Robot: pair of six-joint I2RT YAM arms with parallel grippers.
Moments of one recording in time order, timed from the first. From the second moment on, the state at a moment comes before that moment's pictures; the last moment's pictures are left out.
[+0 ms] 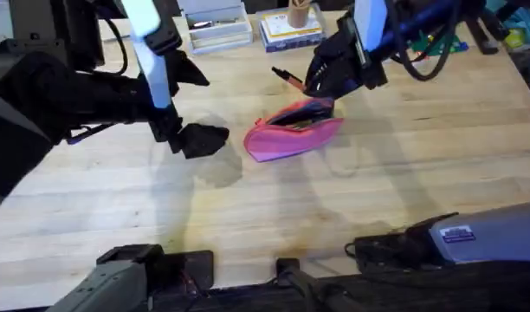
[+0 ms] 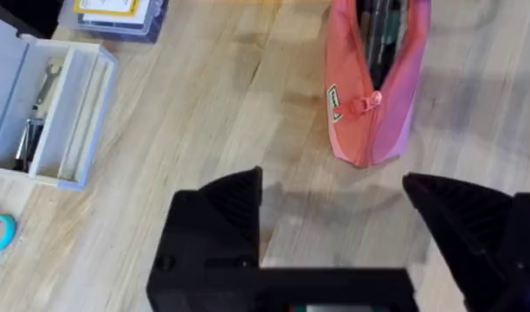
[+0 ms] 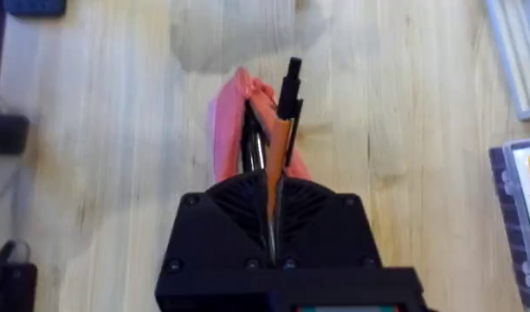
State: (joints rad) left arm -0.02 1.15 0.90 -0.76 0.74 1.03; right arm 0.20 1.58 1.45 -1.20 -0.71 -1.29
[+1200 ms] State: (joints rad) left arm -0.02 1.15 0.90 -0.76 0.71 1.03; right arm 0.25 1.71 1.32 -1.06 -0.44 -1.47
